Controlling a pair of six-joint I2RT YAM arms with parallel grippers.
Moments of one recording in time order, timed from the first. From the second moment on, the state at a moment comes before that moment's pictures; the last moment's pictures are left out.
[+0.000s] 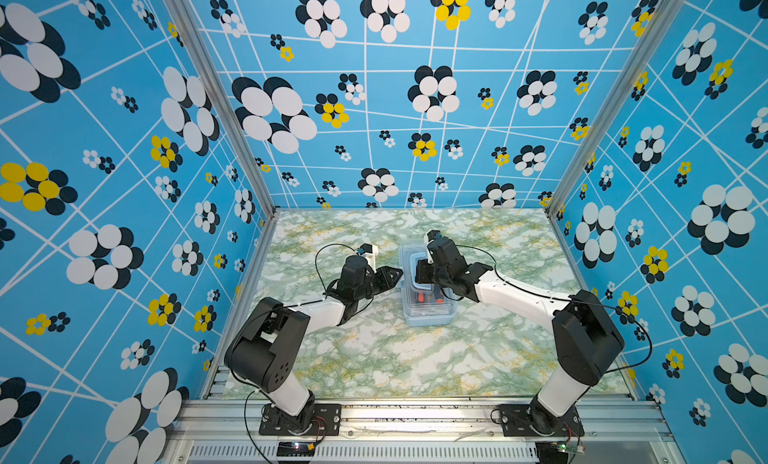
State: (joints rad) left arm -0.45 1.63 0.70 0.54 0.41 -0.86; right arm 0.69 1.72 1.18 -0.19 0.07 0.53
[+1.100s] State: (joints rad) left arm -0.46 1.64 0.73 0.44 0.37 -0.75; right arm 0.69 1.75 1.22 -0.21 0.08 0.53
